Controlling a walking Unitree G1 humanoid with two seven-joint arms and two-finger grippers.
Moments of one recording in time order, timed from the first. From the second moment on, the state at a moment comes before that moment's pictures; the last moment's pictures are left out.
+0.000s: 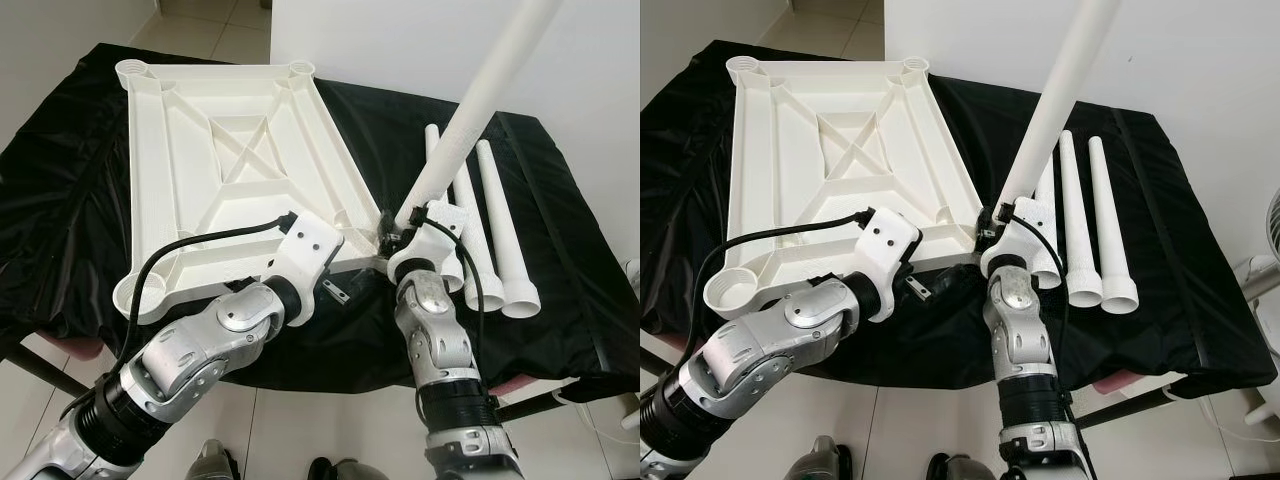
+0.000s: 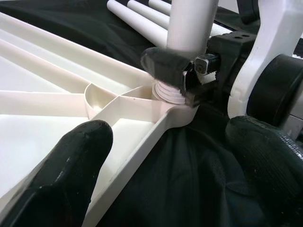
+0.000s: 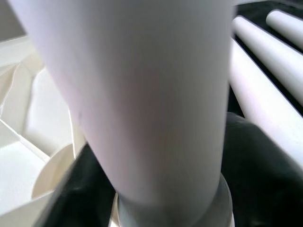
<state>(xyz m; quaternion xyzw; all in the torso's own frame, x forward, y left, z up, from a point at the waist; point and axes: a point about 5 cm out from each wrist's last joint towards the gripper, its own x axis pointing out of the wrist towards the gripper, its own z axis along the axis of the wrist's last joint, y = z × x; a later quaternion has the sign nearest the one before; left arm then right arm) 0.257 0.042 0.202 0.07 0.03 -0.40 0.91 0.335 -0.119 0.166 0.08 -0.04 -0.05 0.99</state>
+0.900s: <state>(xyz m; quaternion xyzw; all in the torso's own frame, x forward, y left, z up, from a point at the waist) 0.271 0.054 0.195 0.10 0.03 -0.36 0.93 0.288 -0.140 0.179 0.08 -0.11 0.00 0.99</state>
